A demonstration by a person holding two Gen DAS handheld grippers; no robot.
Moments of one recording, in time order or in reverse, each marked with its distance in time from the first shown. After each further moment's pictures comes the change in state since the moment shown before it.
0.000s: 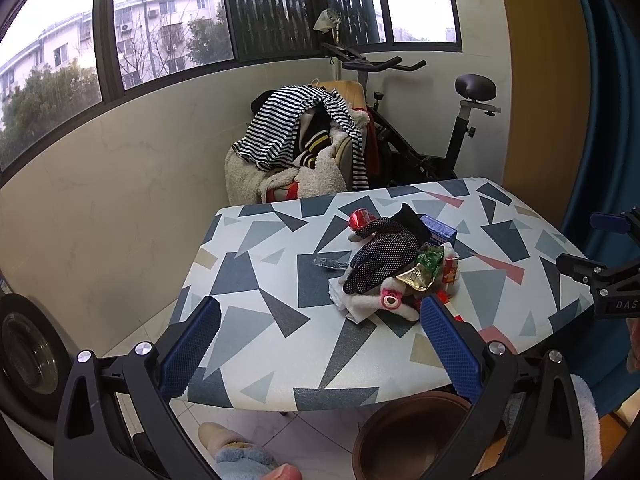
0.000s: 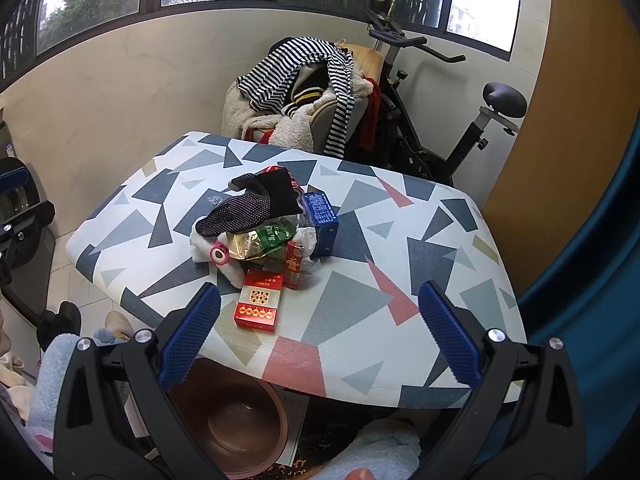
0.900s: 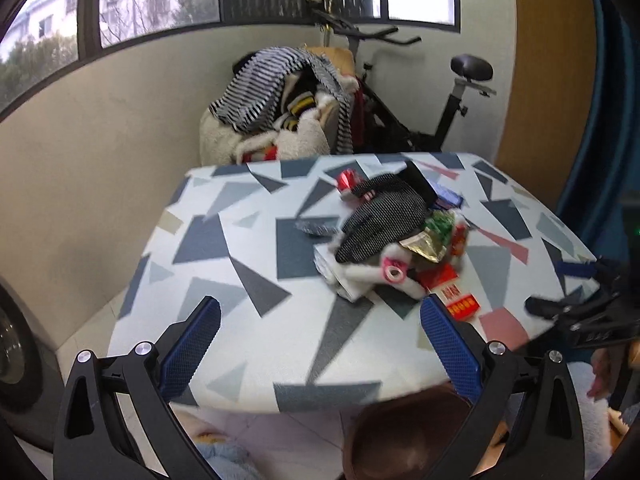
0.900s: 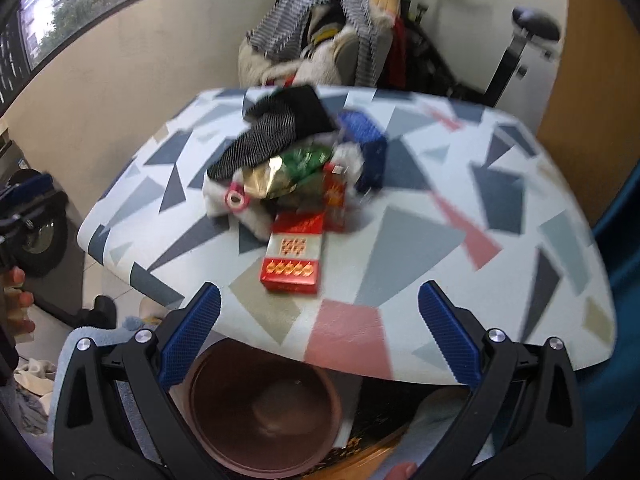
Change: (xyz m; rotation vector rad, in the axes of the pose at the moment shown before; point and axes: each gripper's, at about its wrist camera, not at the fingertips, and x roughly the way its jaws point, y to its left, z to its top) left arm 0.085 0.023 -0.042 -0.049 0.071 -0.110; right arm 0.113 0.020 -0.047 0.122 0.184 0.129
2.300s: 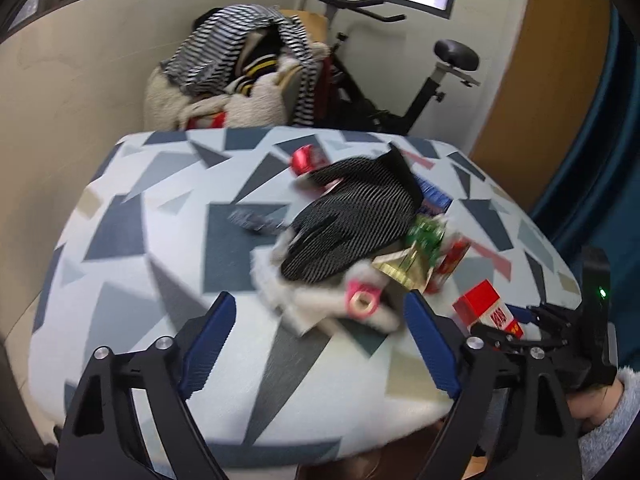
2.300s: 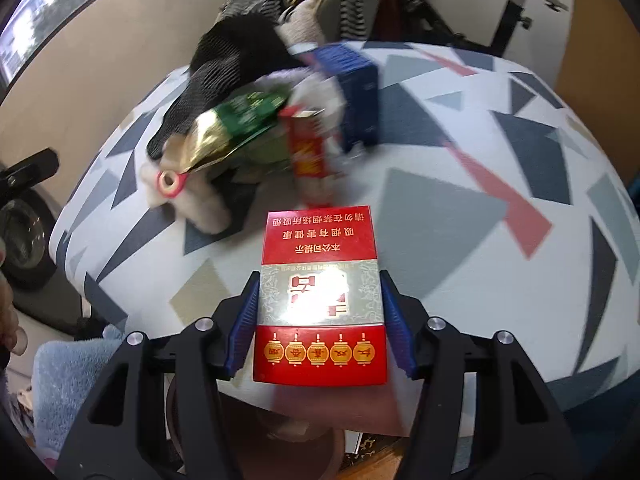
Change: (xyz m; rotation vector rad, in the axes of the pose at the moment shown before) left arm 0.111 -0.017 0.033 -0.060 0.129 -0.220; right arm 0.067 -0.037 -0.002 0.103 0.049 0.046
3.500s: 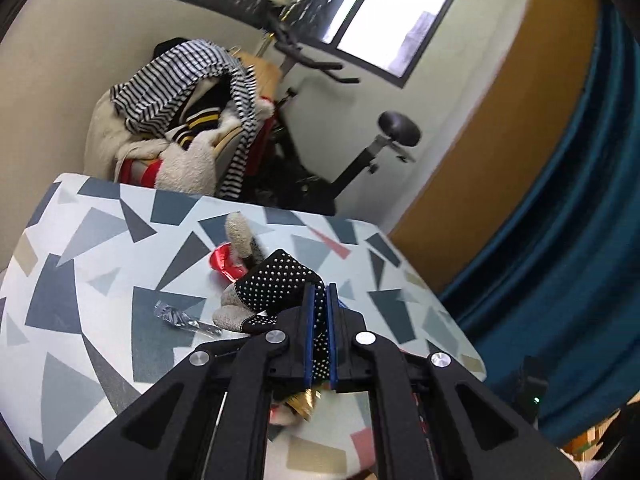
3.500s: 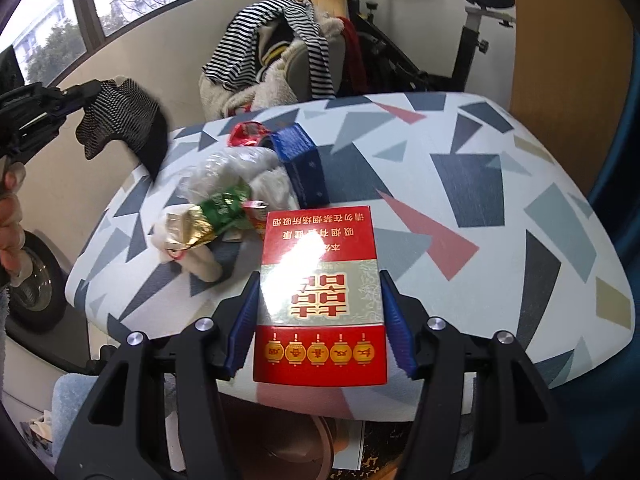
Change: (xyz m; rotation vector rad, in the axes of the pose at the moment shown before) left arm -0.052 -0.003 0.093 -0.128 -0.160 -0.316; right arm -0.070 -0.025 0.003 0.058 -0.147 -0.001
